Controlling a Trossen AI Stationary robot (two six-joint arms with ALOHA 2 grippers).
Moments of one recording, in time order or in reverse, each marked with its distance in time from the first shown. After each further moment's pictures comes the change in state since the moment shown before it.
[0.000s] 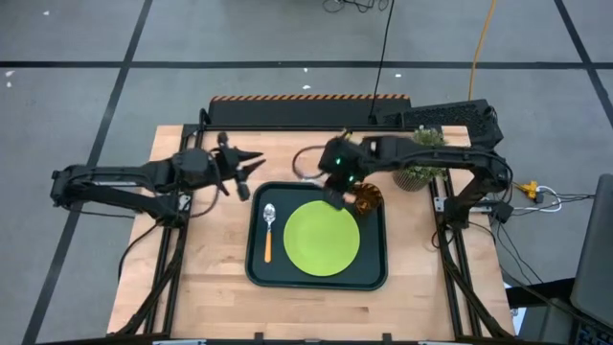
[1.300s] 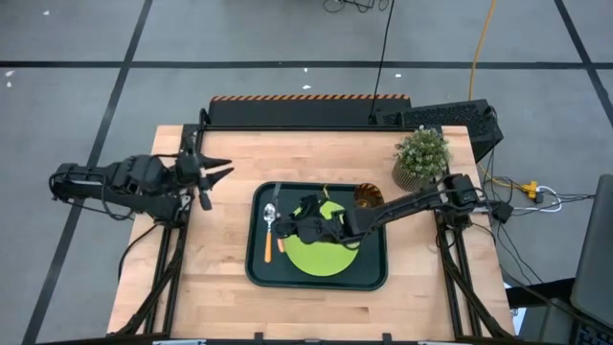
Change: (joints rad) left arm -0.207 -0.320 -0.001 -0.239 -0.108 0.014; right arm 0.324 0.286 -0.195 0.902 0.576 1.094
